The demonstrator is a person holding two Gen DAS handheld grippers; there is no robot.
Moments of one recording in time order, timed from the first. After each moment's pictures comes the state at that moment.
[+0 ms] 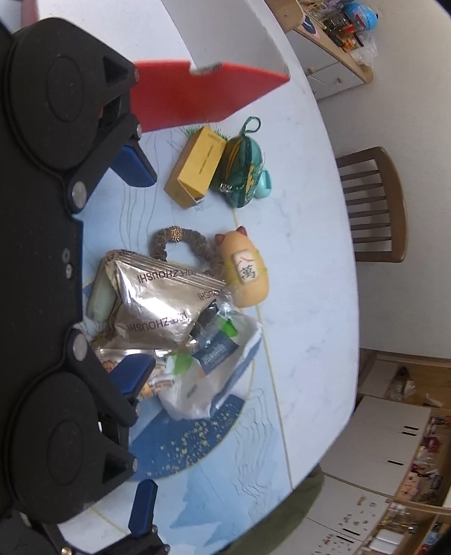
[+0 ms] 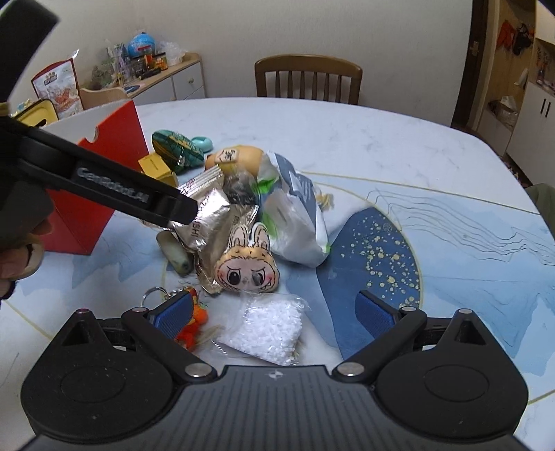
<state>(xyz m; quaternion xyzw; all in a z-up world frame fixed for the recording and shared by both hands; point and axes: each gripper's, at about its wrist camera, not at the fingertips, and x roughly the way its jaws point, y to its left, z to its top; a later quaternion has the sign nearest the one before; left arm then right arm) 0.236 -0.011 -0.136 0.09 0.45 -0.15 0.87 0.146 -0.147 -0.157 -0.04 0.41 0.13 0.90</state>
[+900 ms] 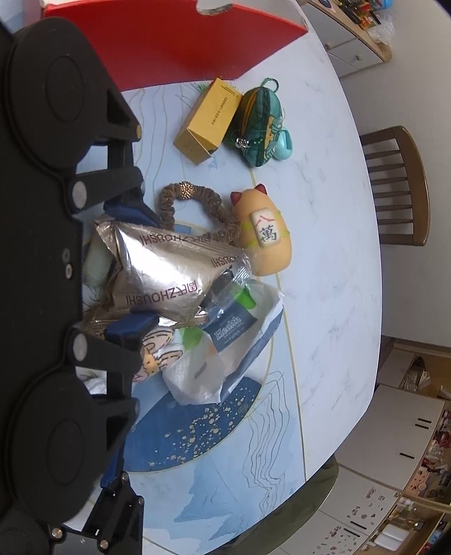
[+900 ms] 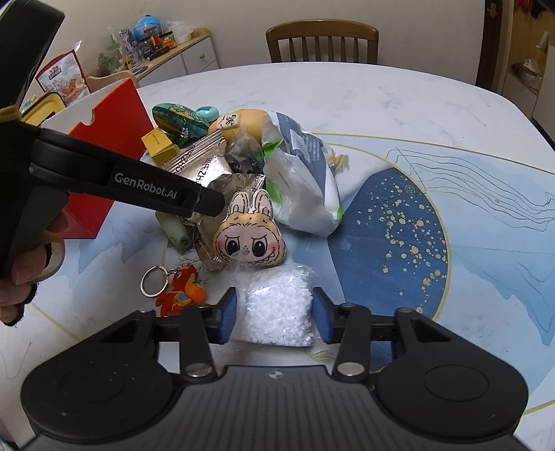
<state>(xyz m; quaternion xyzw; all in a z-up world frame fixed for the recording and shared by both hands) 0.245 -0.033 -0.159 0.08 0.48 -0.17 0.86 0.165 -0.162 -0.178 0.00 0.46 0.17 0.87</state>
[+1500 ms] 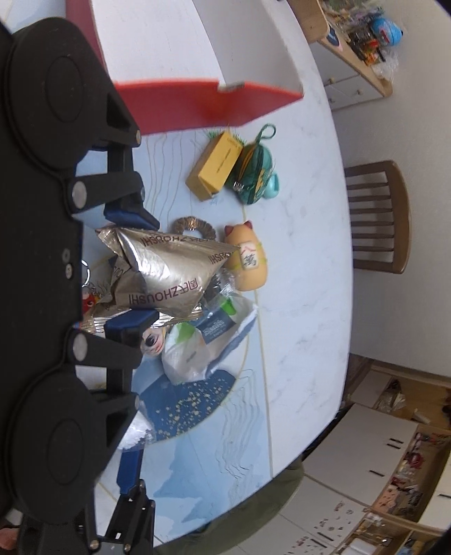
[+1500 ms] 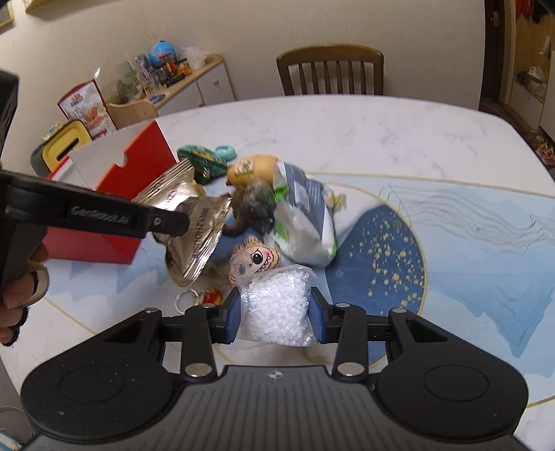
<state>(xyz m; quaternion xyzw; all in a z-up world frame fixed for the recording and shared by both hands) 0.204 -0.009 -0.100 0.03 0.46 -0.13 0.88 0.149 -0.181 -0.124 0.02 0.43 0.20 0.88</state>
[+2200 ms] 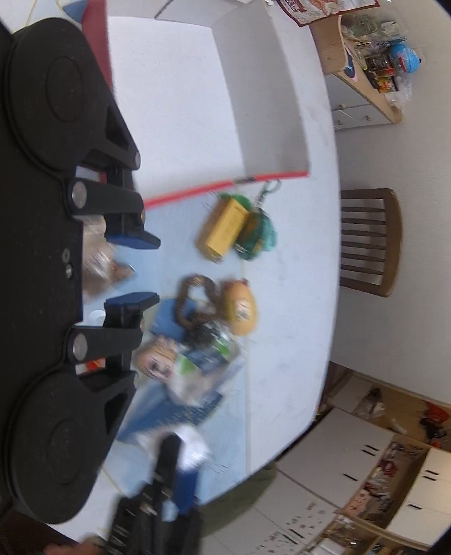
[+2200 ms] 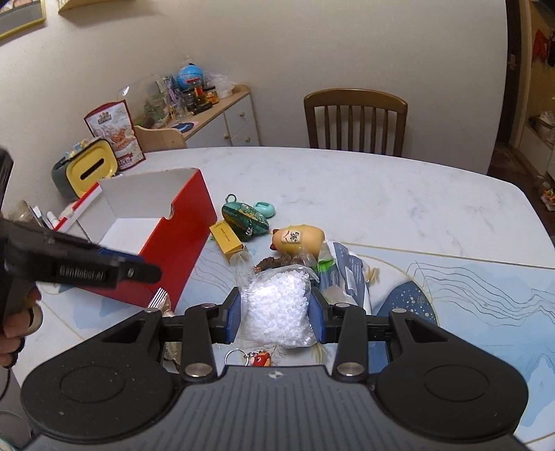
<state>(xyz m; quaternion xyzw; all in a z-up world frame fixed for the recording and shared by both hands) 0.190 0.076 -0.081 0.00 0.47 -0.14 0.87 0.152 -0.128 -0.060 -0.01 0.38 0.21 0.90</state>
